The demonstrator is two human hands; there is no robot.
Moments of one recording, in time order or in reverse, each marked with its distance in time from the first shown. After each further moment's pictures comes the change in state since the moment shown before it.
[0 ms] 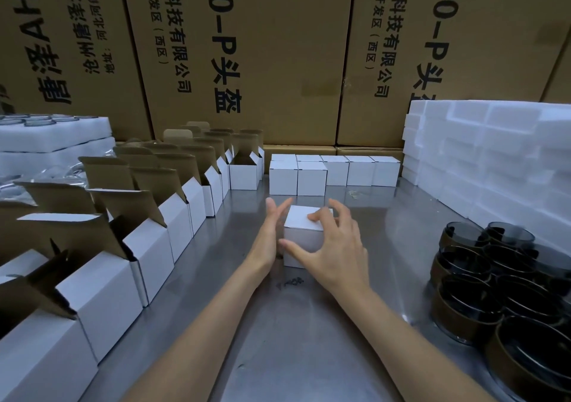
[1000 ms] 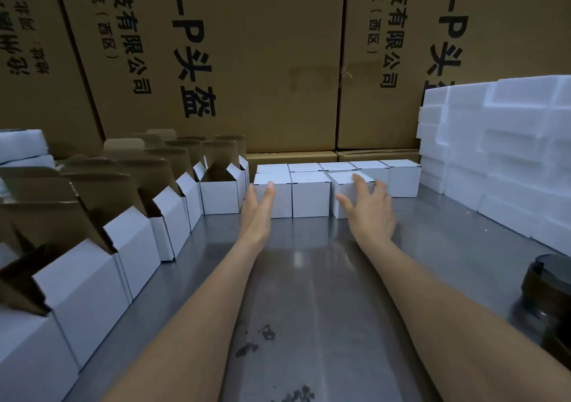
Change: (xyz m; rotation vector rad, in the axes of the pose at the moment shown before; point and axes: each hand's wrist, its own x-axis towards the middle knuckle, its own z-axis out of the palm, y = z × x) left_hand 0.191 -0.044 -0.018 0.263 0.276 0.003; right_hand 0.174 0.126 0.093 -0.262 0.011 0.319
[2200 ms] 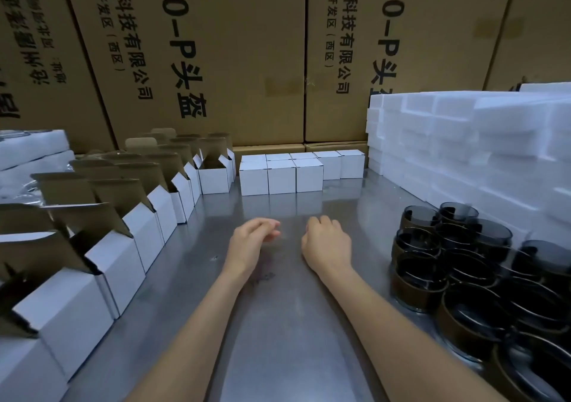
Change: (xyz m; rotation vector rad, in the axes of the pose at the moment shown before) left_hand -0.201 0.044 -0.036 -0.186 -0.157 0.015; right_hand -0.170 -0.009 -0.103 -0.222 -0.182 -0.191
